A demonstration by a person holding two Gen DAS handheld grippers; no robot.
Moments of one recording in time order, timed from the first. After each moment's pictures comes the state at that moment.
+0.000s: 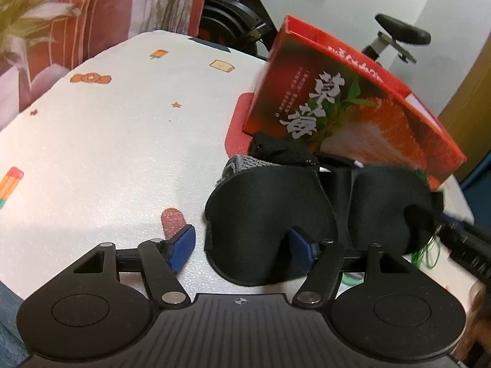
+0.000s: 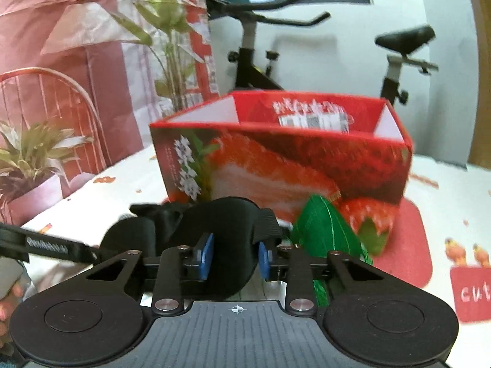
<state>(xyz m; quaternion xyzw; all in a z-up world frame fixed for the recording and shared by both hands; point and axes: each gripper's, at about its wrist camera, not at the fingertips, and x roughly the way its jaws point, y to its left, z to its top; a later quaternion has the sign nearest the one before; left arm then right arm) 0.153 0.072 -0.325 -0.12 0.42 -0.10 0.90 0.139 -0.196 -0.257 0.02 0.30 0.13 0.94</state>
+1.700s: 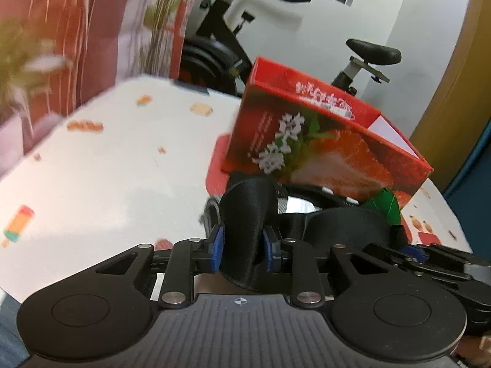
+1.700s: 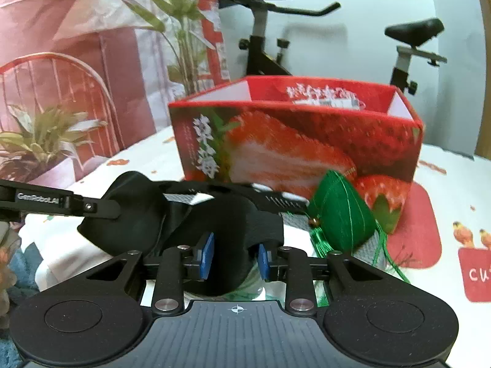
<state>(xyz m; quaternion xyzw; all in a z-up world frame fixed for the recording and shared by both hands) 0.130 0.065 -0.294 -0.09 0.34 -0.12 0.93 0.119 -0.181 -0.260 0.00 0.31 0.15 0.94</state>
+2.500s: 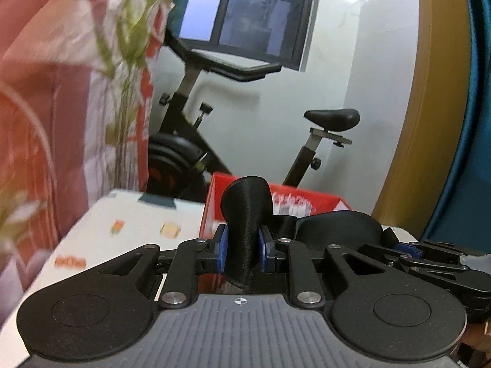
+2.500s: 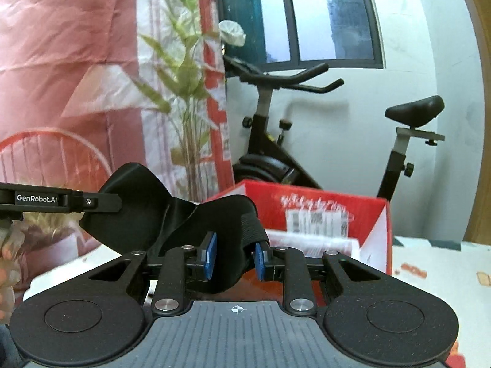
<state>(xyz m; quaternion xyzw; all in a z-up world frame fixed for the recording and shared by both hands) 0.155 0.040 -0.189 -0.05 0.19 -0.16 0.97 0.153 -0.202 -0.152 0.00 0.19 0.16 0.97</state>
